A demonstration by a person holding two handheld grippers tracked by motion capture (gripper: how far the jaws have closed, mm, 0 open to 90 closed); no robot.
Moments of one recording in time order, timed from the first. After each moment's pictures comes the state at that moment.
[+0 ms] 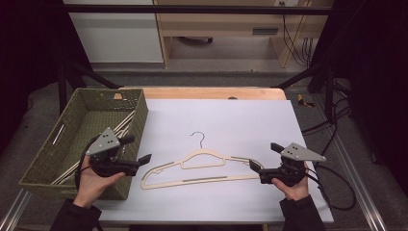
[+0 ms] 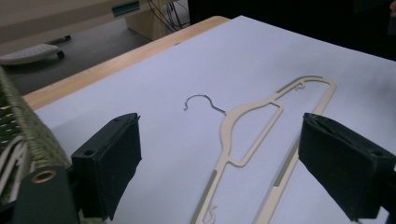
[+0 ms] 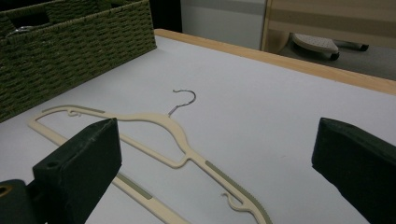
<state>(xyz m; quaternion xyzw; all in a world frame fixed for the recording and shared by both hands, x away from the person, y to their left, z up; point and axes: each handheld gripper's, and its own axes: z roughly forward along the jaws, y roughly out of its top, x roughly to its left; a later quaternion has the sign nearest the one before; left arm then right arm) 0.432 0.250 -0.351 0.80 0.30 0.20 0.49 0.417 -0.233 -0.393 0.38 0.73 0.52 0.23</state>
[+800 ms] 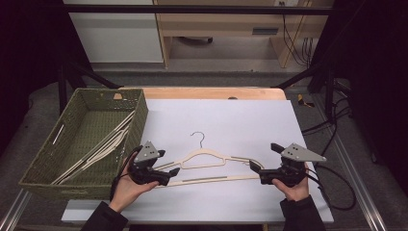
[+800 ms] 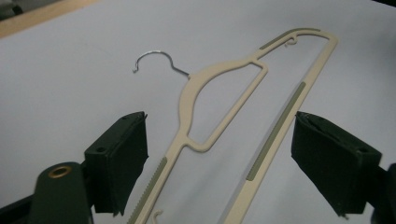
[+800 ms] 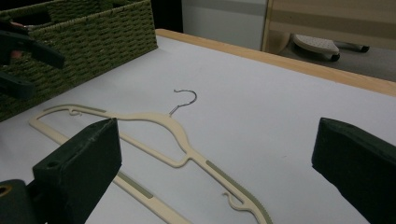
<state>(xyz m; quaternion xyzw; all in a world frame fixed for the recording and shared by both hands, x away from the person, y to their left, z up) 0.444 0.181 -0.413 0.83 0.31 0.15 0.43 0.416 -0.233 -0.393 0.38 0.73 0.52 0.23</state>
